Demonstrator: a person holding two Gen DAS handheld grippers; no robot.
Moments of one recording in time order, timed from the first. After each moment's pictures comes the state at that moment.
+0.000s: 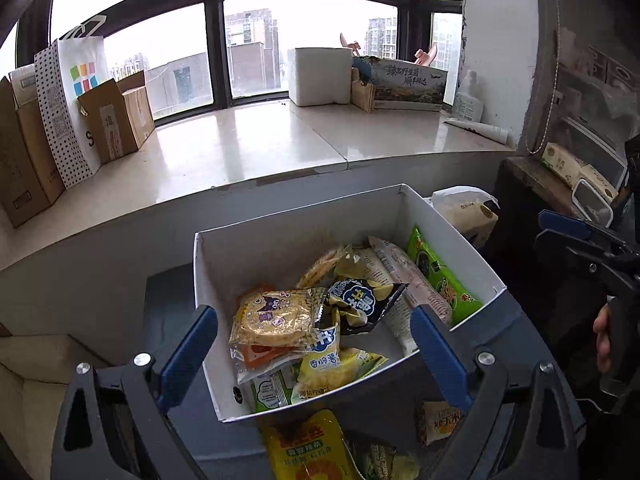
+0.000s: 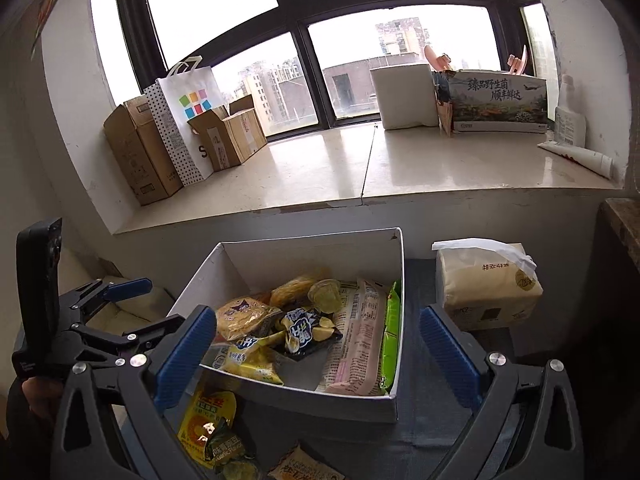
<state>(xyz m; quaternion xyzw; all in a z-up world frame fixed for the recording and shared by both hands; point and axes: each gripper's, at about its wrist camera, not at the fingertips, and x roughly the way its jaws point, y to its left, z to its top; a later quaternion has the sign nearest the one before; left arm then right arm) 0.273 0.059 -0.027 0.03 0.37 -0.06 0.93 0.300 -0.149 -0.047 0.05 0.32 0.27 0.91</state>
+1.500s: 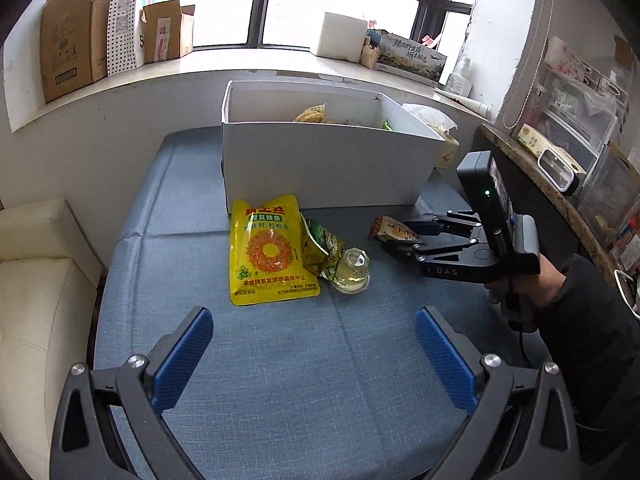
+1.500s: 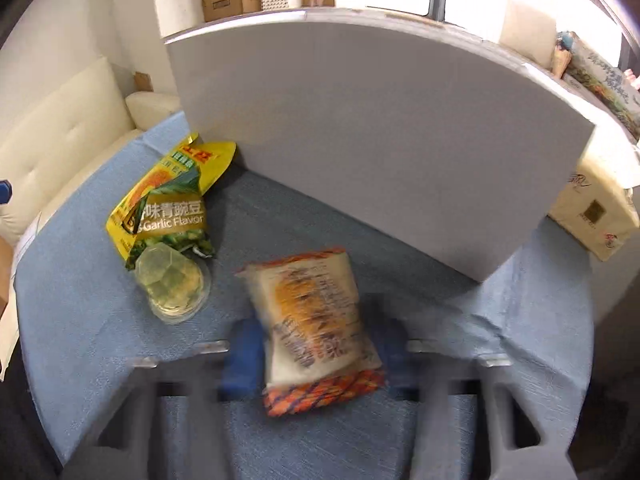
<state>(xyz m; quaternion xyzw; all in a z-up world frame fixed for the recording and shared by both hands) 0.068 0.058 -0.113 -0.08 0.41 -0.04 0.91 0.244 -0.099 -0.227 -0.18 0.42 0.35 0.81</state>
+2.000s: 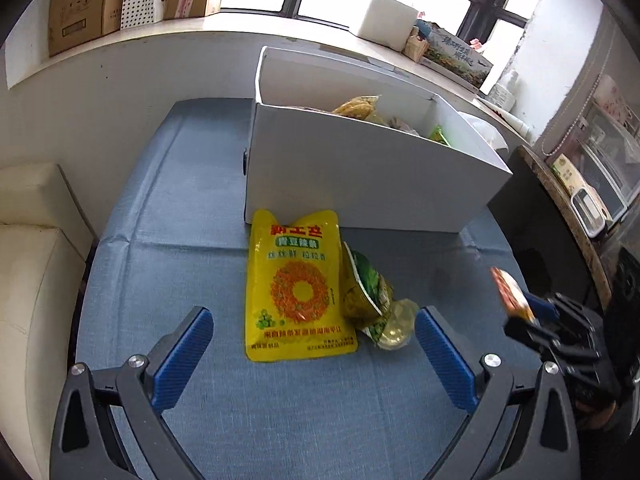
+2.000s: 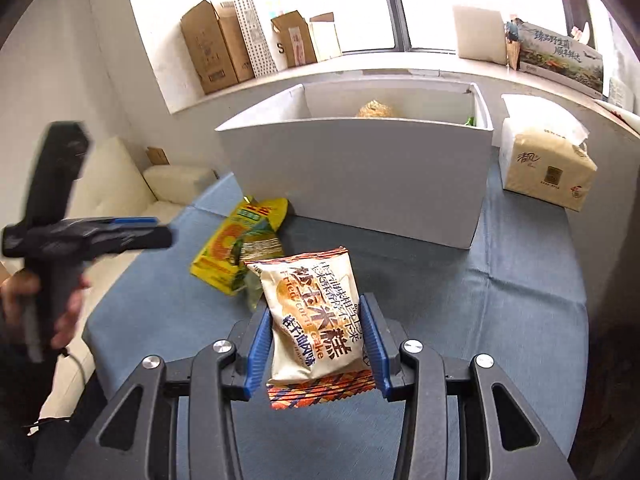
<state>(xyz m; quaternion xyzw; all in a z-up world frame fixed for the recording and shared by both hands) 0.152 0.097 -0.142 -0.15 0.45 -0.01 0.88 0.173 -0.146 -0.171 -0.05 0.38 0.37 0.85</state>
